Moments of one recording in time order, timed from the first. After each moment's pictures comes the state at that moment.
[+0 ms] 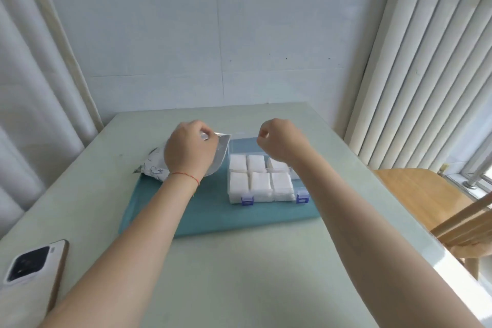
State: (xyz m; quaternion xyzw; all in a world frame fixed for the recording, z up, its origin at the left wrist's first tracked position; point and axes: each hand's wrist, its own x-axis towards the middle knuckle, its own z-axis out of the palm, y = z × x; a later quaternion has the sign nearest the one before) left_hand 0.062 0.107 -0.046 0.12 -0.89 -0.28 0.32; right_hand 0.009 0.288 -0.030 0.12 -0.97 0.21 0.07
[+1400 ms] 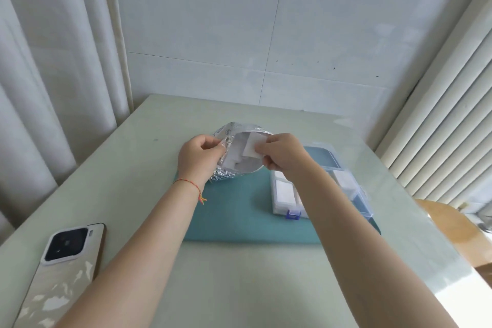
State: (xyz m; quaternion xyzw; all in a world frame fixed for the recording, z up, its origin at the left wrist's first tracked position) left_hand 0.061 0.015 -0.087 0.17 -0.73 -0.62 0.24; right_hand 0.005 0.178 -0.049 0.05 -0.84 0.54 -0.11
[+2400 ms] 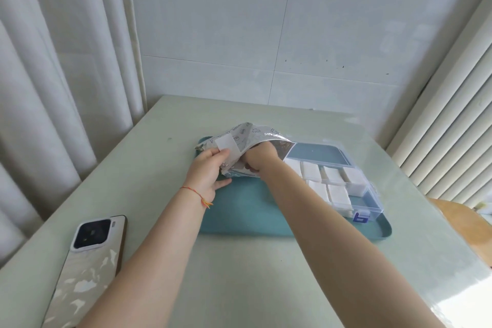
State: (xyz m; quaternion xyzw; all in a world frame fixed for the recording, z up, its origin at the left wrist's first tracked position) left_hand 0.080 0.012 -0.100 0.21 -0.57 -0.79 0.08; right_hand 0.007 0.115 -0.075 0.04 -0.88 0.45 -0.13
